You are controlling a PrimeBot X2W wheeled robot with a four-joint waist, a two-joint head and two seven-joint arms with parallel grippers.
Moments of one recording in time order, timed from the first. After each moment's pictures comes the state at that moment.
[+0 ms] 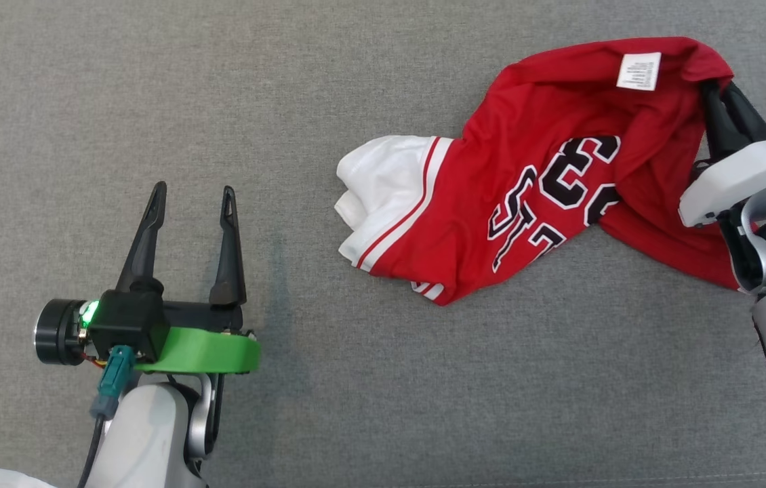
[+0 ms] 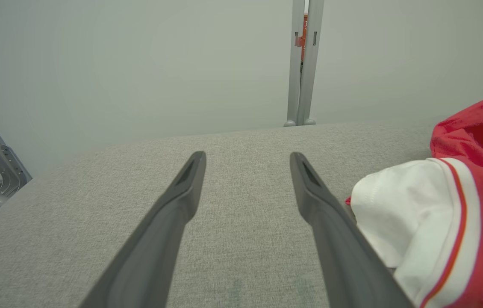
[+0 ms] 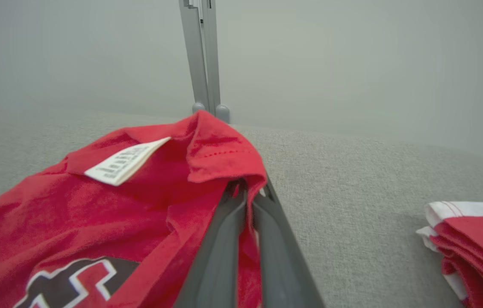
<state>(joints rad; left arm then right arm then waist) -0.26 0.10 -0.20 0.08 -0.15 0.05 -0.26 -0.64 -0.33 0.10 0.46 0.27 0.13 -0.10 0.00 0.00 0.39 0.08</state>
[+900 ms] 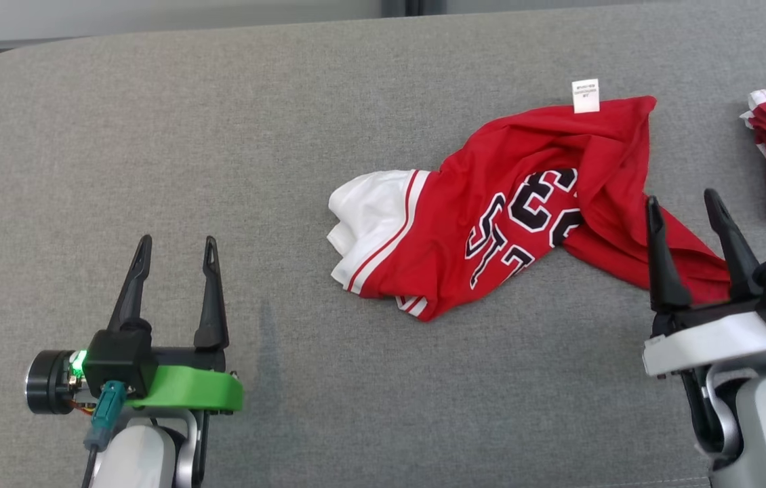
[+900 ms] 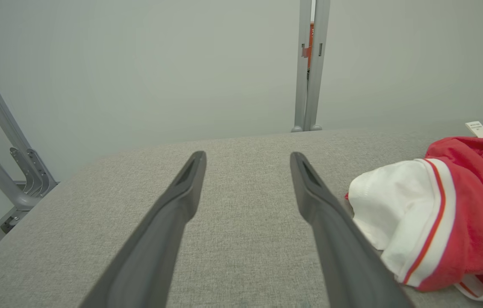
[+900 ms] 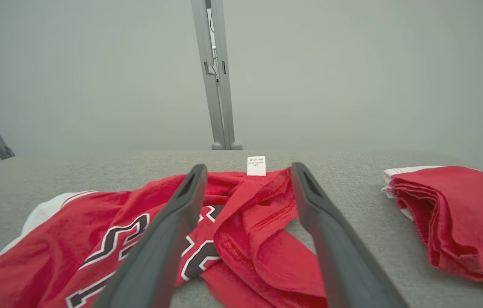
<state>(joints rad) -0.16 0.11 -0.16 0.11 -0.14 0.05 -0.26 -0.17 -0.15 -0.03 0.04 0.18 0.13 -0.19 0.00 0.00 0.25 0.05</state>
